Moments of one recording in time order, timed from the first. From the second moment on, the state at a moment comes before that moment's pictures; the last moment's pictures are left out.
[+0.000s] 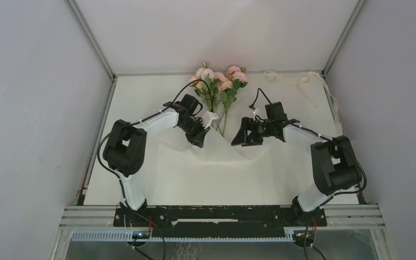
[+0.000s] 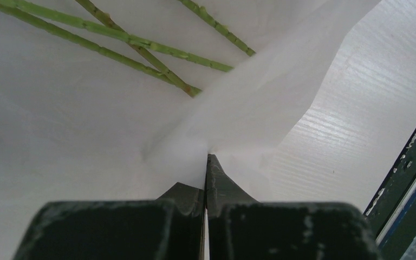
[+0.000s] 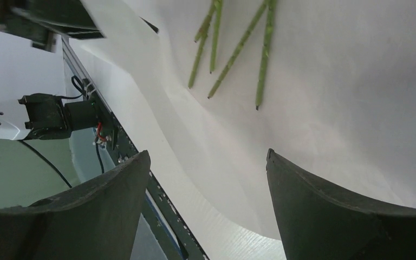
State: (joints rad) left arm -0.50 1.88 1.32 -0.72 0.53 0.52; right arm 0.28 1.62 0.88 -0.24 -0.82 0.33
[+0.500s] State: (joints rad) left arm -0.50 1.88 1.32 -0.75 0.55 0.52; right arm 0.43 1.58 0.88 -0.24 -0.60 0.25
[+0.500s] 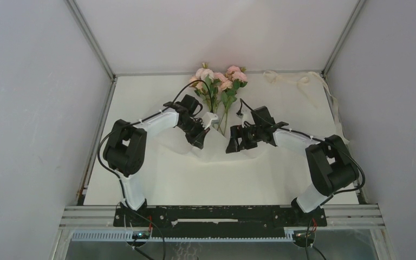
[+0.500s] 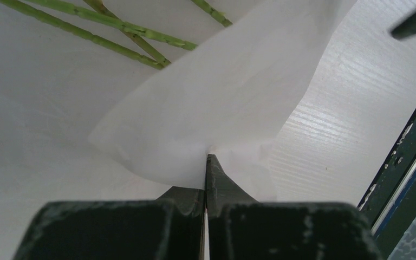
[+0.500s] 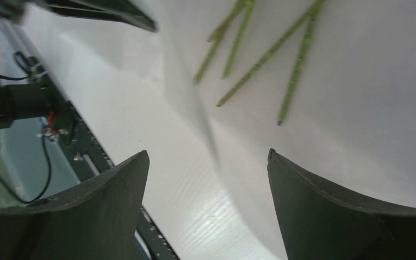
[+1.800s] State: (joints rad) left arm -0.47 1.78 1.11 -0.87 0.23 0.55; right arm 0.33 1.69 0.86 -0.27 -0.68 0.26
